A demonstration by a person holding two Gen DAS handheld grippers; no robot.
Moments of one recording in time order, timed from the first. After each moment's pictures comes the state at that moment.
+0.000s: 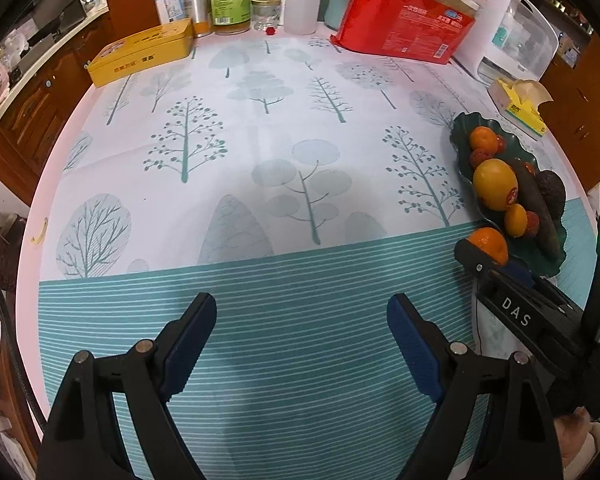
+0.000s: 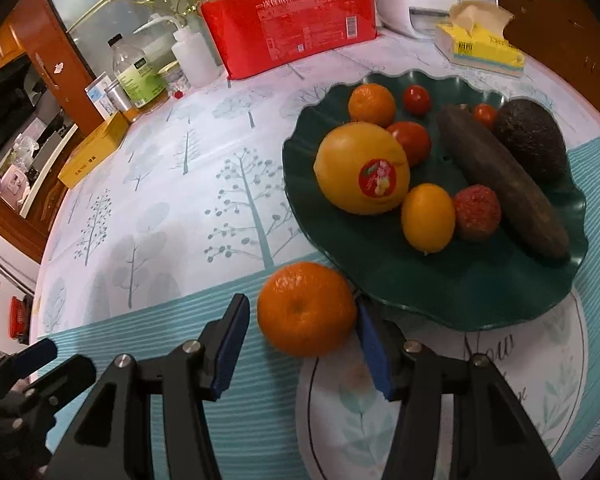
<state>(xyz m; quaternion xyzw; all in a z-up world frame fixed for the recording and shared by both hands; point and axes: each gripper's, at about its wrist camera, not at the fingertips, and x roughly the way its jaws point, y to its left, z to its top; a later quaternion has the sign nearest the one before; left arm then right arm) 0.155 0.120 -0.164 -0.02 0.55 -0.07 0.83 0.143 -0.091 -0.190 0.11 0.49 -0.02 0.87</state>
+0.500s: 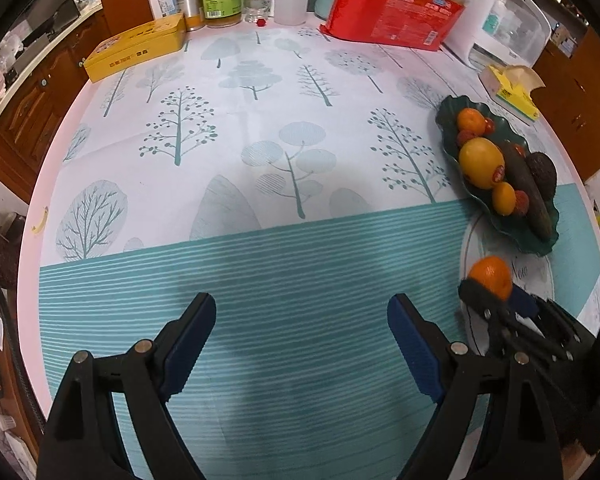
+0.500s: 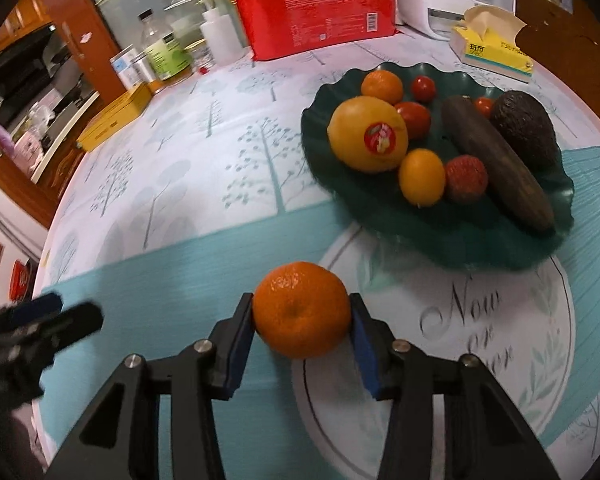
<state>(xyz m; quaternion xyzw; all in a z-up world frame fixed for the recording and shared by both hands) 0.139 0.106 -0.158 -0.01 0.57 -0.08 0.82 0.098 -0.091 -0.180 0.08 0.51 0.03 0.86</state>
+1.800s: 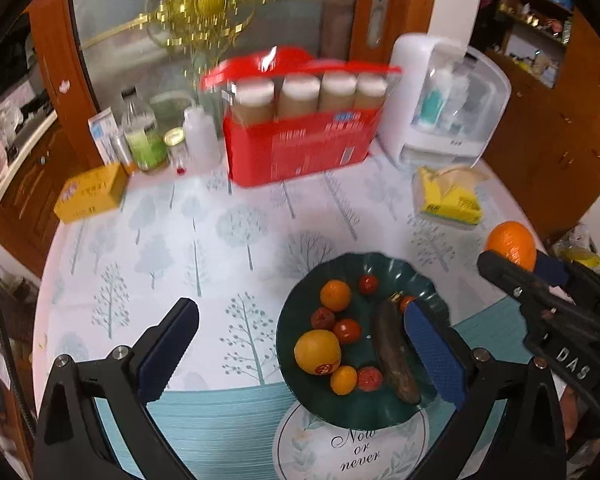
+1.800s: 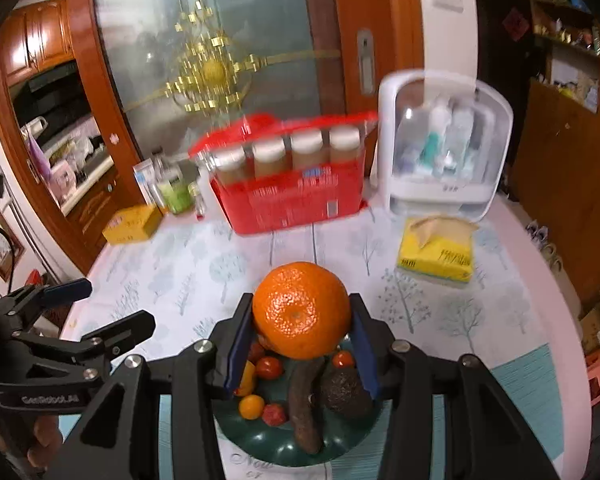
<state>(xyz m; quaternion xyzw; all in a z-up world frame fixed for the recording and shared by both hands) 0.234 -0.081 -0.012 0.00 0.47 -0.07 0.88 0.206 -0.257 0.011 0.02 0.41 0.09 0.91</state>
